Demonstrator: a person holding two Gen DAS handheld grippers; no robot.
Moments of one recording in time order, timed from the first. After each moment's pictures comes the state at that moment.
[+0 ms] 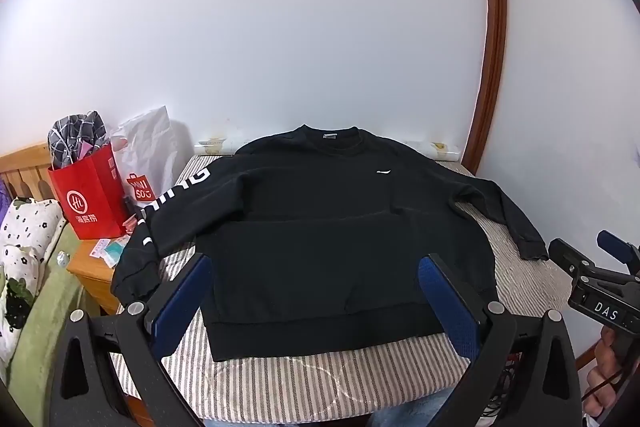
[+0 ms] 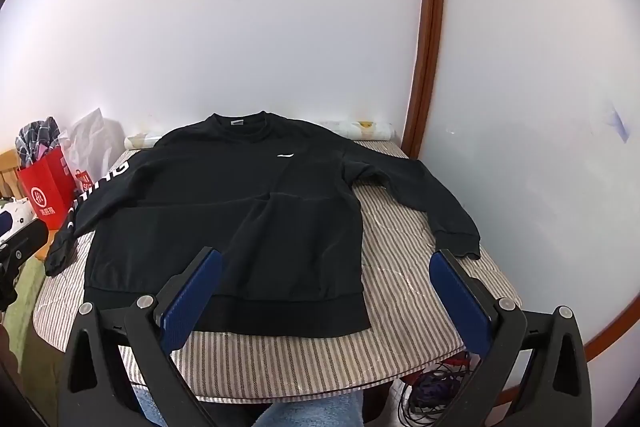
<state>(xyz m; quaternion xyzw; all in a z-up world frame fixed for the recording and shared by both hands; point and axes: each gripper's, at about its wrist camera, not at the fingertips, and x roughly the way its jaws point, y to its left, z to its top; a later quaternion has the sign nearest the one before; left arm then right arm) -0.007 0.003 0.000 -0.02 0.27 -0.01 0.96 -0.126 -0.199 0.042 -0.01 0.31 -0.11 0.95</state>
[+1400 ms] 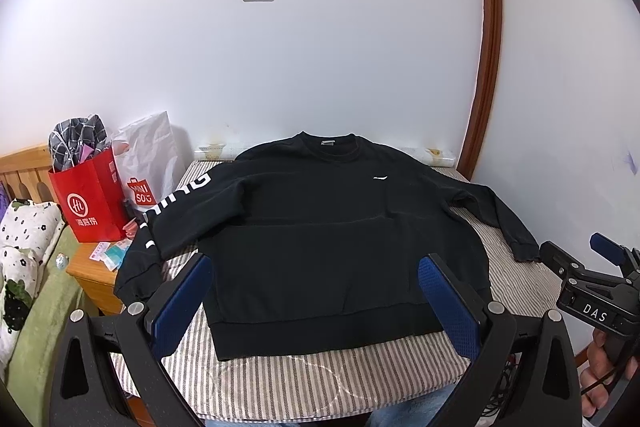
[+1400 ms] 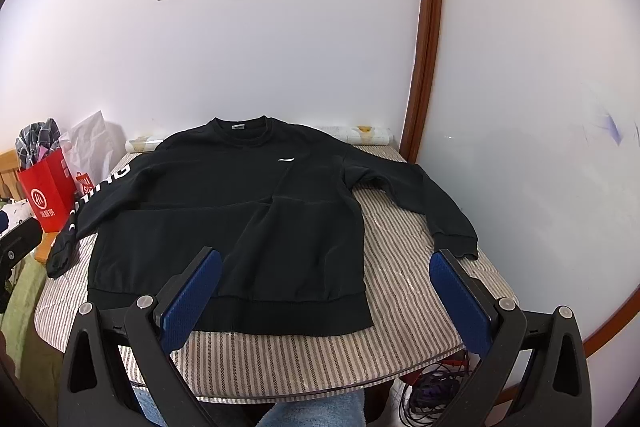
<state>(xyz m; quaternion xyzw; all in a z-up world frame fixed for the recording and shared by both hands) -0.016 0.003 0.009 -0.02 0.26 -0.01 0.96 -0.138 -0.192 0.036 -0.01 0.29 -0.11 0.95</state>
